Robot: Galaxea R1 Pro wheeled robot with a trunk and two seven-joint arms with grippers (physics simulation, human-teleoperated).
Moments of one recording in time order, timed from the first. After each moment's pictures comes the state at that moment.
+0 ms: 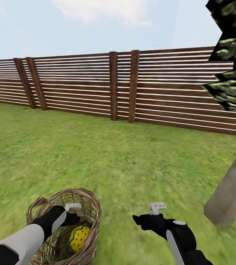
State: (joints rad) left arm -0.75 0.11 -0.45 -0.26 0.49 0.49 0.05; right arm -0.15 0.06 0.10 -1.55 -0.11 0.85 0.15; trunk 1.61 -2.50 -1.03
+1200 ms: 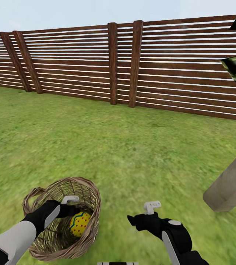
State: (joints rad) left arm -0.76 0.19 -0.46 -0.36 0.50 0.48 -0.13; right arm -0.15 0.07 0.17 -1.58 -0.11 0.85 0.15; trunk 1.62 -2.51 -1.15
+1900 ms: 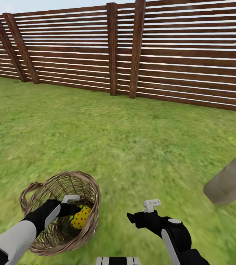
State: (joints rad) left arm -0.76 0.18 -0.46 -0.37 0.50 0.48 -0.13; right arm -0.15 0.08 0.17 -1.59 -0.11 0.85 0.15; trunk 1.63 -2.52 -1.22
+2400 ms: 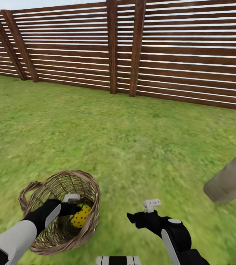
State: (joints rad) left arm -0.76 0.18 -0.46 -0.38 0.50 0.48 -0.13; right arm -0.15 0.08 0.17 -1.59 -0.11 0.85 0.15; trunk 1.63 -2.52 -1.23
